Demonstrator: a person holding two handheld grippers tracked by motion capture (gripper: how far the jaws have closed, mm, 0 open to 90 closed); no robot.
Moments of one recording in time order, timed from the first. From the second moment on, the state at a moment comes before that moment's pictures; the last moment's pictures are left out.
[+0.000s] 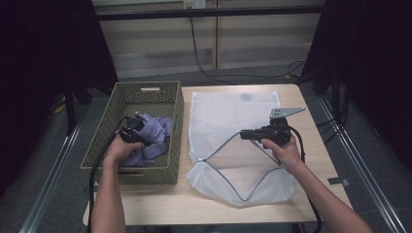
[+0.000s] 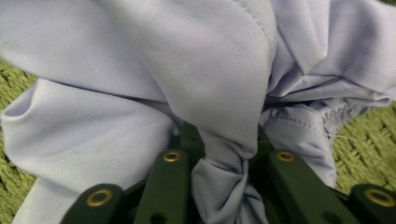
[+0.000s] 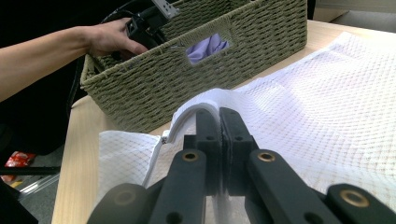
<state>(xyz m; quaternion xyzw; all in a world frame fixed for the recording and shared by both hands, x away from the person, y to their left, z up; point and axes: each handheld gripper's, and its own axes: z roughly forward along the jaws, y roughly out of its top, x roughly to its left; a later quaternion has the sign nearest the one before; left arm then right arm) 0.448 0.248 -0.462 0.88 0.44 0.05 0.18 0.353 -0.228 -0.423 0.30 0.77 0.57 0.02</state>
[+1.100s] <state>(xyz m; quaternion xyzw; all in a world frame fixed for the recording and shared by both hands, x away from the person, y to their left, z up) 0.408 0.271 -0.389 0.79 0.43 0.15 0.42 0.354 -0.228 -0.423 0.31 0.76 0.57 0.02</state>
